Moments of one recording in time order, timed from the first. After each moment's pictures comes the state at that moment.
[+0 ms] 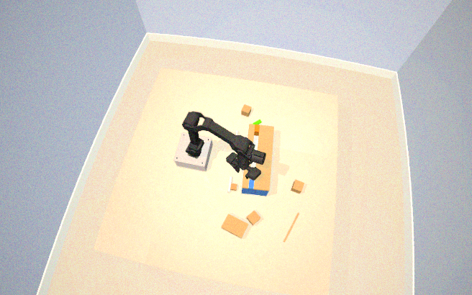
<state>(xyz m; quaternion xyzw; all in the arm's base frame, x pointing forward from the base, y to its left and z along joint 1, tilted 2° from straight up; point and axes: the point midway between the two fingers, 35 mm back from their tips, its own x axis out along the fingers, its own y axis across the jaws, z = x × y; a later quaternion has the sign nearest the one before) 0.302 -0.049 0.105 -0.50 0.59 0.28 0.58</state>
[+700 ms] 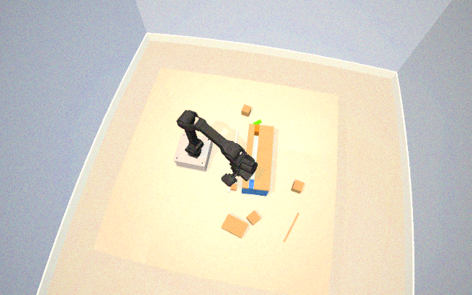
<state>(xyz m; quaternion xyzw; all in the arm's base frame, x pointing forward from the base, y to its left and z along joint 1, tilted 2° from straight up) 0.291 -0.073 0.108 0.14 0.59 -0.17 0.78</state>
